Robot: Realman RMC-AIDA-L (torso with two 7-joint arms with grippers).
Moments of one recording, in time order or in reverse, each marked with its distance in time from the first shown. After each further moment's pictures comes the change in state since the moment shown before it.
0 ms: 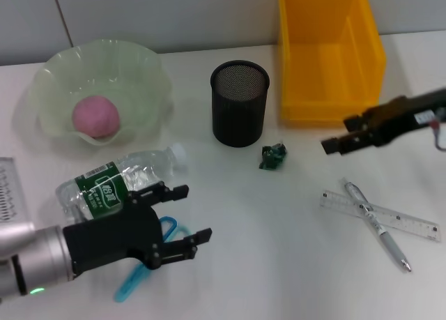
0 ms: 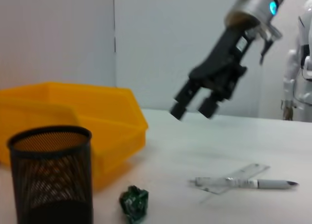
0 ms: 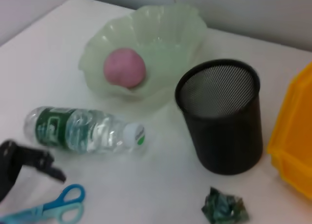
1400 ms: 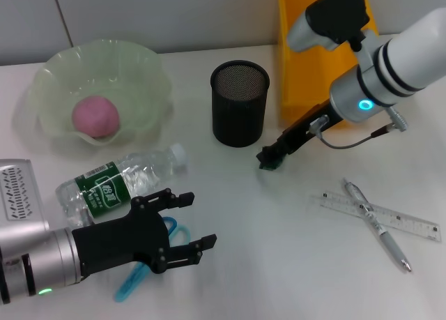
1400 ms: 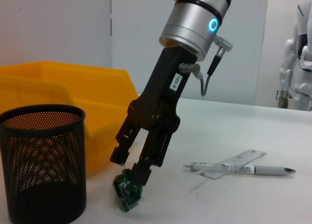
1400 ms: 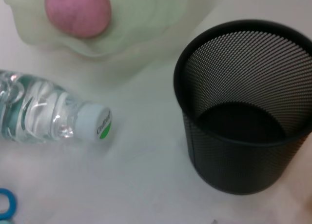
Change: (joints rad) left arm -0.043 0.001 0.014 -0.070 0.000 -0.027 0.008; right arm 0.250 0.007 -0.397 0.409 -0.135 0.450 0.232
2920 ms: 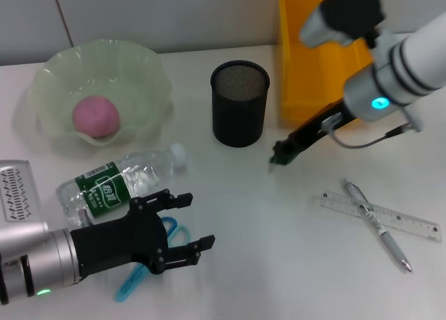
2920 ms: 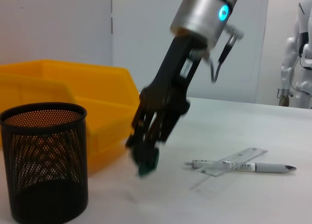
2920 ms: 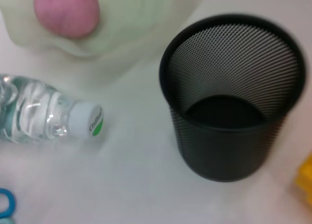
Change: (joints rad) left arm 0.002 0.002 0.002 0.000 -0.001 -0.002 0.003; right arm -0.086 0.000 -0.027 -0.175 -0.012 -0.079 0.091
